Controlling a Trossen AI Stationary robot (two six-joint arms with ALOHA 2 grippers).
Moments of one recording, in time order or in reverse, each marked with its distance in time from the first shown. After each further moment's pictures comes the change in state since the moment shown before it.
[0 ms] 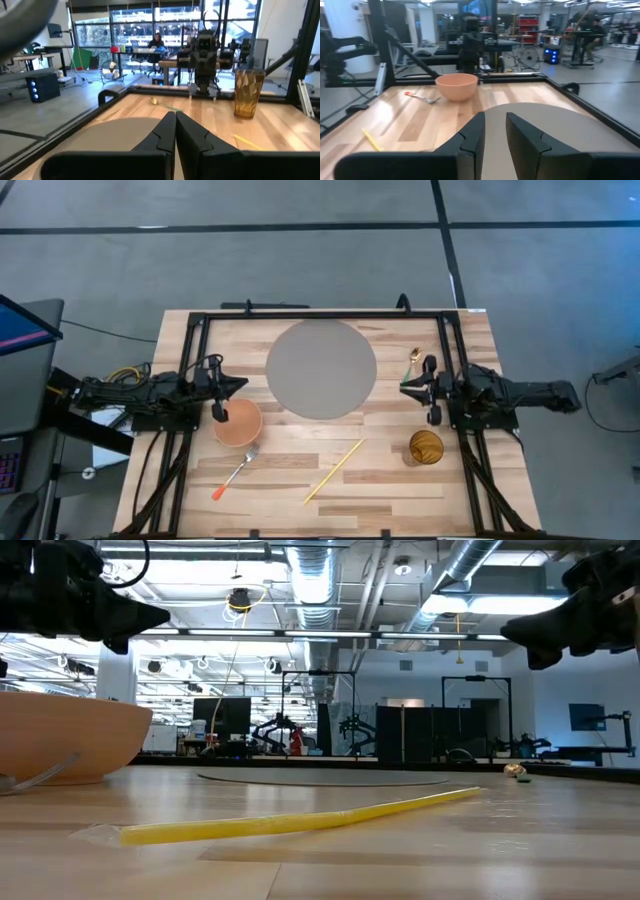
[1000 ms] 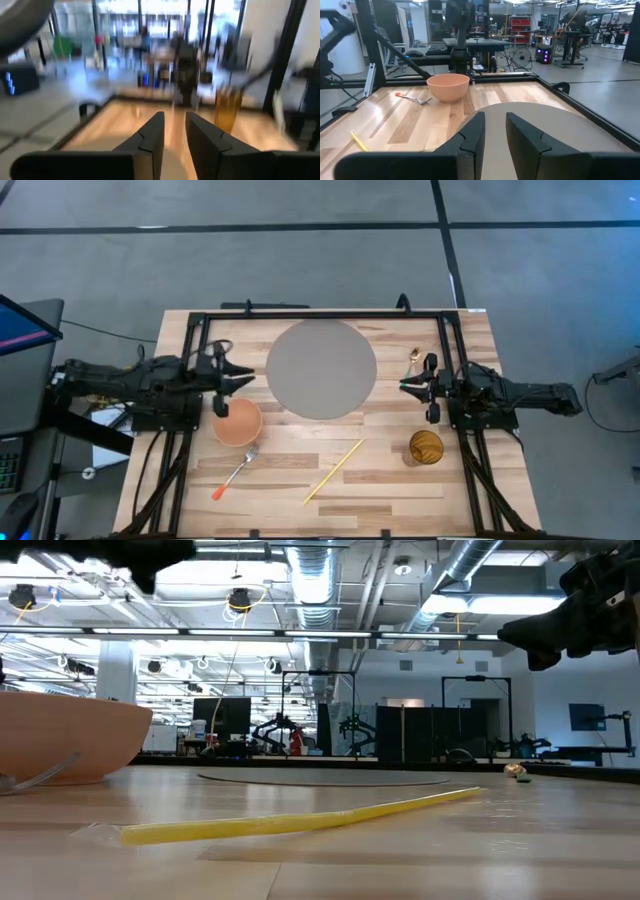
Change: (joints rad) left arm 0.001 0.505 0.456 -0.105 0.074 -0.050; right arm -0.032 0.000 0.000 0.000 0.004 0.005
